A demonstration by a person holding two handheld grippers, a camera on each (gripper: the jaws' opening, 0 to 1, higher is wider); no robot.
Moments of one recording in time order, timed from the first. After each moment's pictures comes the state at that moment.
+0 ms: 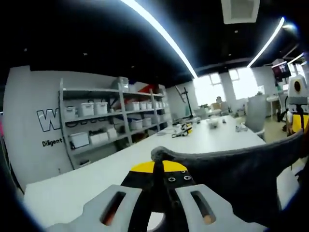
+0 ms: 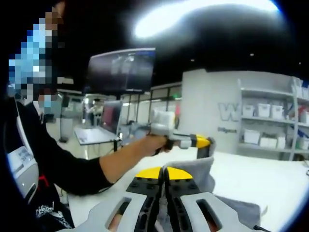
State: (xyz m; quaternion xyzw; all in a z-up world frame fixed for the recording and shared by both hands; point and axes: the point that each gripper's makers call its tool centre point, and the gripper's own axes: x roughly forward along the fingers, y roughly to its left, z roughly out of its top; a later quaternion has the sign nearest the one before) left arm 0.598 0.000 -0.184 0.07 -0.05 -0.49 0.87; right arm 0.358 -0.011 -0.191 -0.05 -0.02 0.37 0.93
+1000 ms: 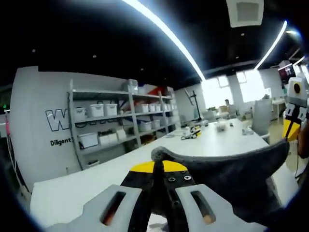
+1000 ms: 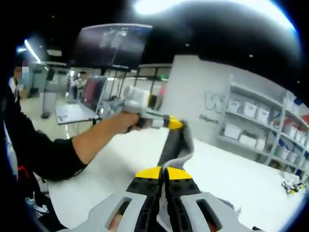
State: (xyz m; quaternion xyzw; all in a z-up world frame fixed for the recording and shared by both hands) left arm 0.607 0.041 -0.170 0.07 -0.06 -0.45 0.89; right arm 0.395 -0.031 -0.198 -0.14 0.06 0.26 0.95
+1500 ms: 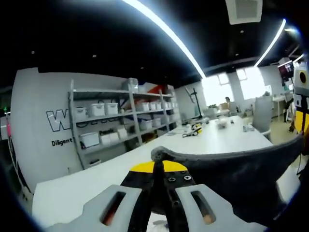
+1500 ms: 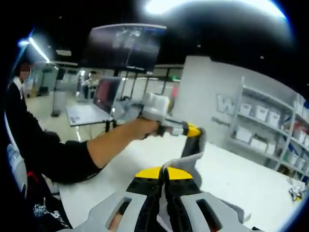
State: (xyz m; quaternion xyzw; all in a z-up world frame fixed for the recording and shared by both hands) left arm 0.611 0.050 -0.176 0.08 -0.05 -0.45 0.89; right arm 0.373 0.023 -0.189 -0.15 0.05 0.32 0.93
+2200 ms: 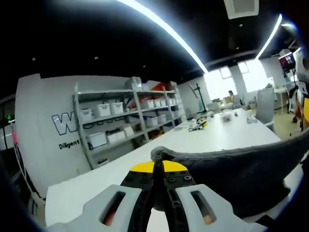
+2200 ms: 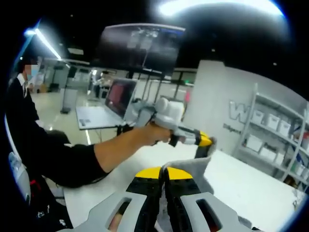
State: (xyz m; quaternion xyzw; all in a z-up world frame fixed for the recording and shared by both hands) left arm 0.612 0.098 -0.187 0.13 -0.05 -0.42 0.90; right arm 0.369 0.086 -0.181 -0.16 0.04 0.37 0.91
